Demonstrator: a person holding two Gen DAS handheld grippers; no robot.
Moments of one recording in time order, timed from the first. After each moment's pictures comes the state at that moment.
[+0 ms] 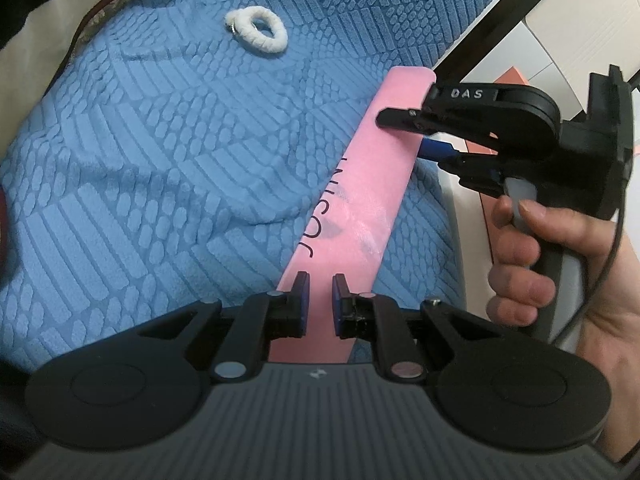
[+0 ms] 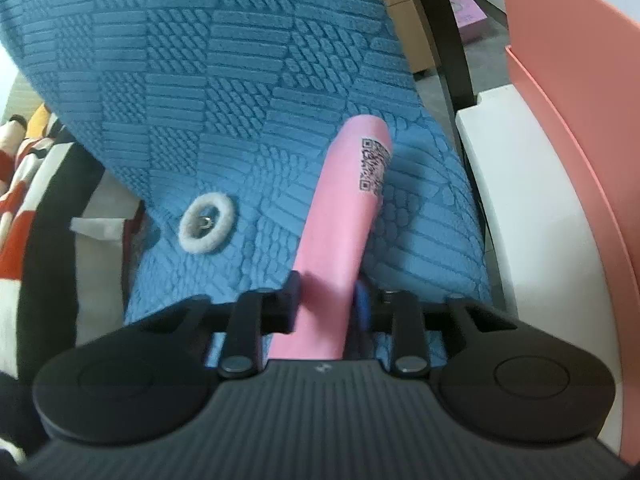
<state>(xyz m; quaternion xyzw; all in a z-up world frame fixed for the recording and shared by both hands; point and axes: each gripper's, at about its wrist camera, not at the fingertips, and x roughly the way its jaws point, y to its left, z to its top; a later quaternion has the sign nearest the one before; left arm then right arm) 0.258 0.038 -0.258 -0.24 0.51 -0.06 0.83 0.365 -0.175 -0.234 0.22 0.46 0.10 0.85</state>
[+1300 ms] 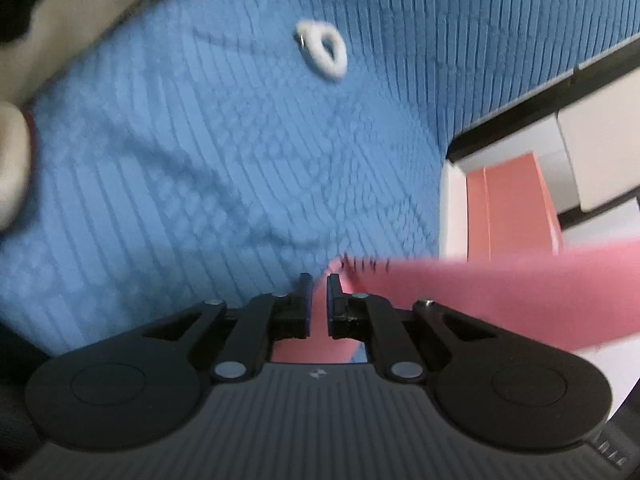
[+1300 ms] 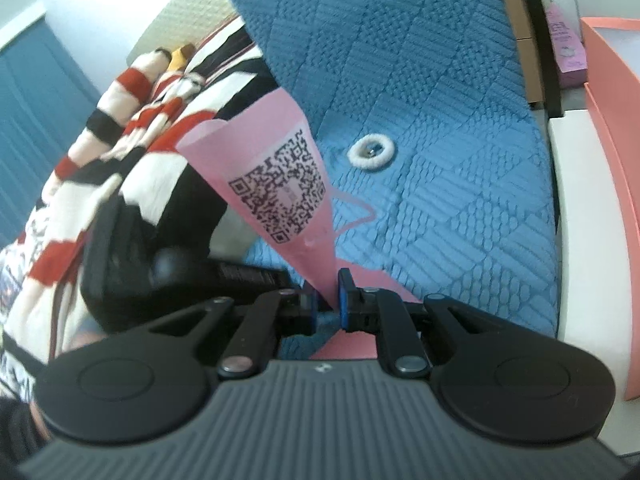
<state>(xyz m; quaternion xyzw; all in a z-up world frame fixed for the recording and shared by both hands) 0.260 0.093 -0.244 -0.38 0.48 -0.02 0.79 0.231 -0.157 -0.176 0.16 0.41 0.28 0.85</state>
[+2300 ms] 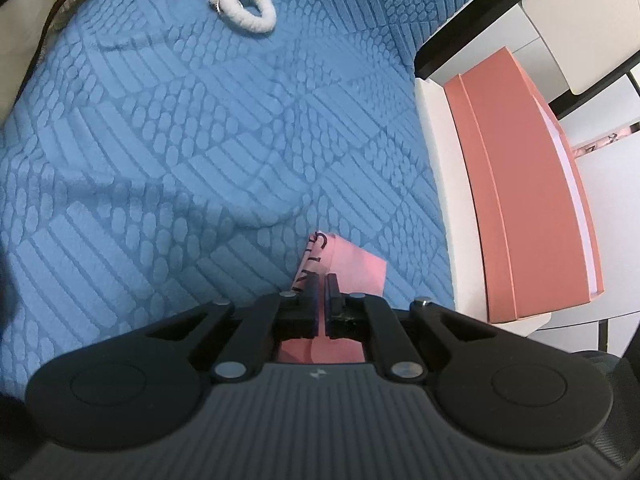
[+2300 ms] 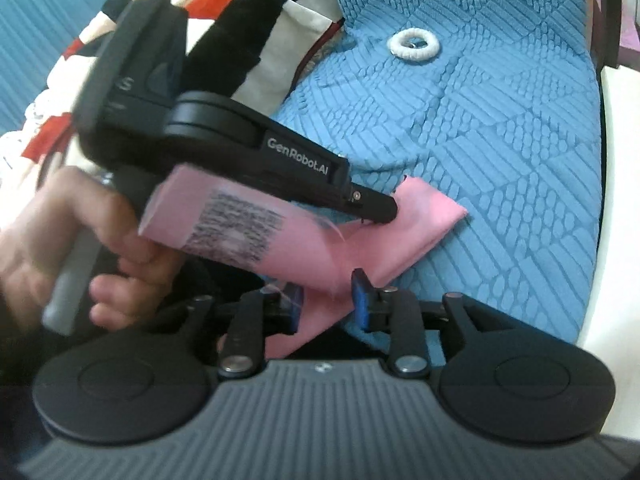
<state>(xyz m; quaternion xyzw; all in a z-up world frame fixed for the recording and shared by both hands) 0.279 0.069 -0.240 -0.24 0.55 -0.13 0.79 0.209 -0.122 -0.203 0.06 0.50 0.34 0.79</state>
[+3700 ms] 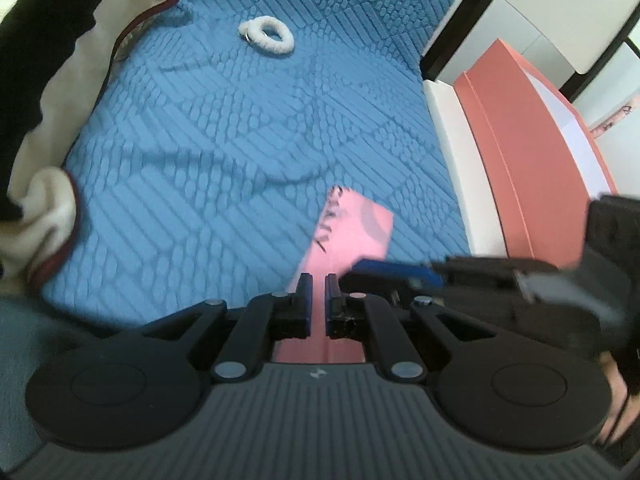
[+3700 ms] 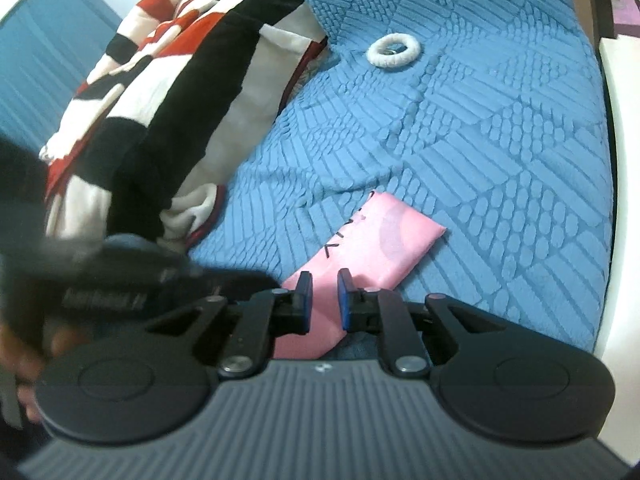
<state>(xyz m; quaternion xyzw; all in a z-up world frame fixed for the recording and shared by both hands) 0.206 0.054 -0.206 -0.16 0.52 -0.07 0.83 0.239 -0.144 -0.235 0.13 0.48 0.35 0.79</state>
